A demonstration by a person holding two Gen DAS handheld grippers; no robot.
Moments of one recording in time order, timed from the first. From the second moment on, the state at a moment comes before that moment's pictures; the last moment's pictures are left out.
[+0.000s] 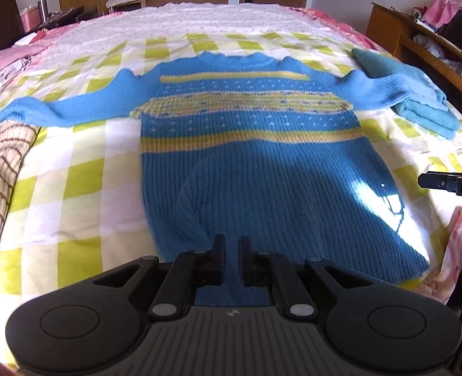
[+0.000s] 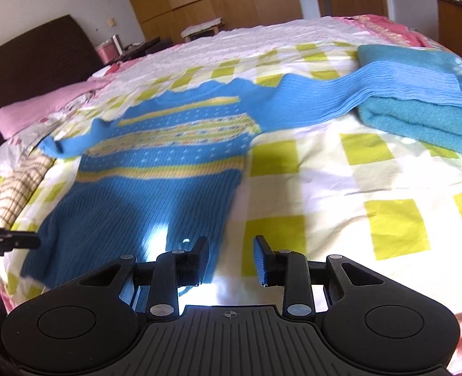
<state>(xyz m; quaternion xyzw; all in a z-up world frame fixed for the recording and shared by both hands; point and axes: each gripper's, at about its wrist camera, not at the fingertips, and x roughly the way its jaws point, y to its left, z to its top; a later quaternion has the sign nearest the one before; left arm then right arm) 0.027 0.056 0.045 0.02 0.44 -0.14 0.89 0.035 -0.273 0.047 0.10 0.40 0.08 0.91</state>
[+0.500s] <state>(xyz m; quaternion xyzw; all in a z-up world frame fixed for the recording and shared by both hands) 0.093 -0.044 0.064 0.02 0.35 -0.21 0.91 0.102 -0.410 0.059 0.27 0.28 -0.14 0.91</state>
